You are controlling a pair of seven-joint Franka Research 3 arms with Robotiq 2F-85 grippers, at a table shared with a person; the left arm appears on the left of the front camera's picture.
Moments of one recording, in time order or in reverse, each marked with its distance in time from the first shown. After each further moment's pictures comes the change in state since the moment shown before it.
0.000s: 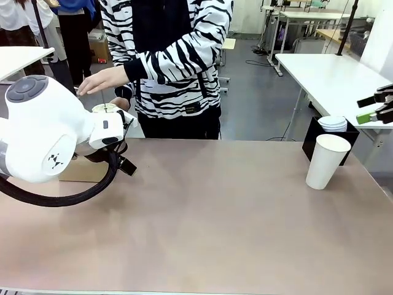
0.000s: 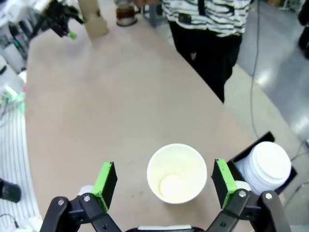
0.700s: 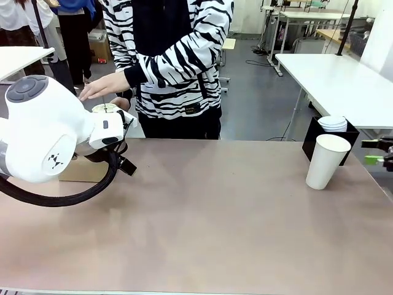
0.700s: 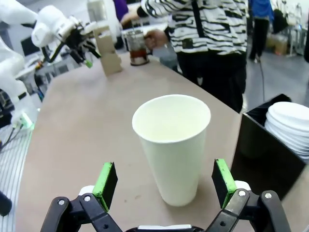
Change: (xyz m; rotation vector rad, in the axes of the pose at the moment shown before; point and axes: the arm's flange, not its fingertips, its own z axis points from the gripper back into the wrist) left arm 0.000 0.000 0.000 0.000 0.000 0.000; right arm -0.184 -0.031 -0.045 0.110 -0.420 -0.066
